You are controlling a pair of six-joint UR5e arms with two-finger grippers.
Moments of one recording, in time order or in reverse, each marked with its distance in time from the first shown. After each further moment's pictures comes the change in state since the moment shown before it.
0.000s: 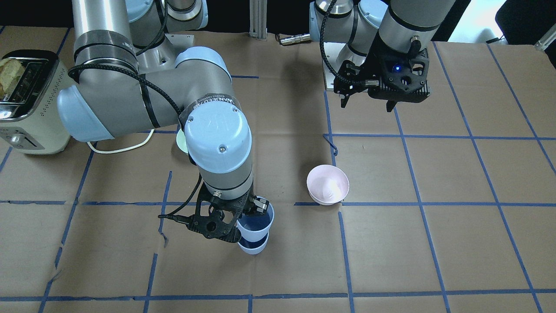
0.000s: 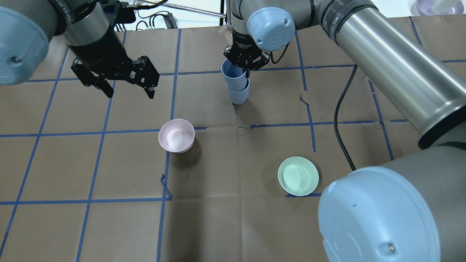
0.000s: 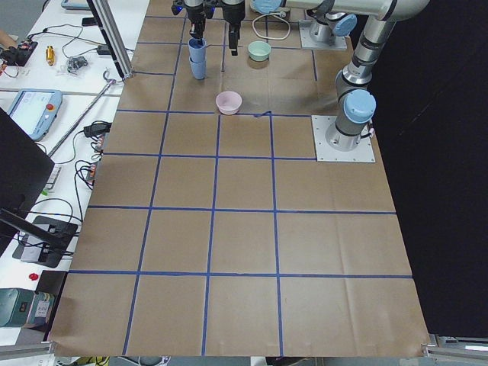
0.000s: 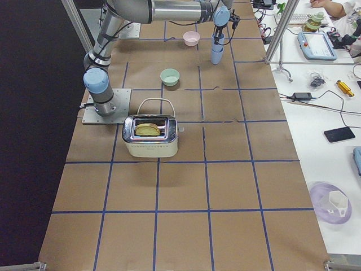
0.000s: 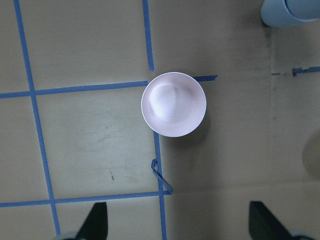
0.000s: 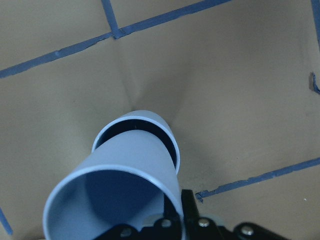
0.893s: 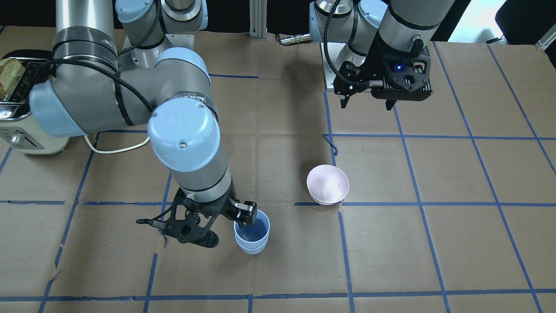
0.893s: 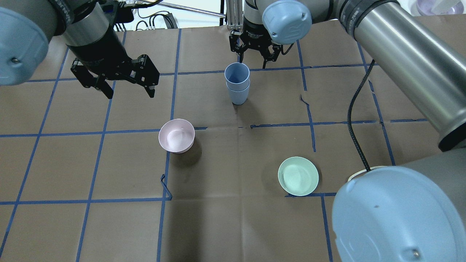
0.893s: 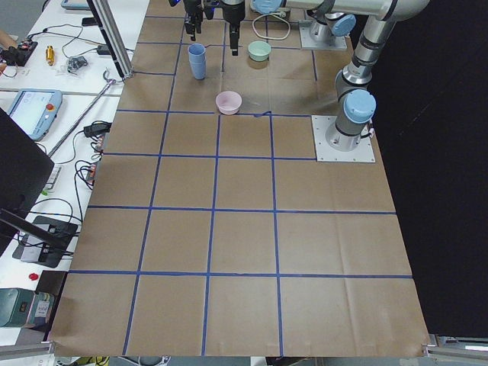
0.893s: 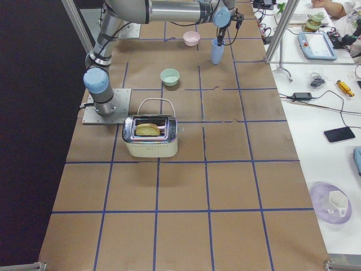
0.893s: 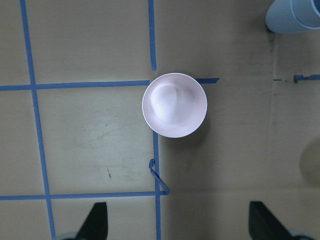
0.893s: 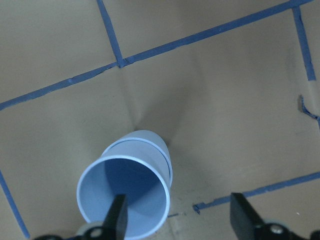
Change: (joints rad) left arm 0.001 0.000 -0.001 0.002 -0.002 -0.033; right arm -0.072 -0.084 -0.007 0.042 0.038 -0.081
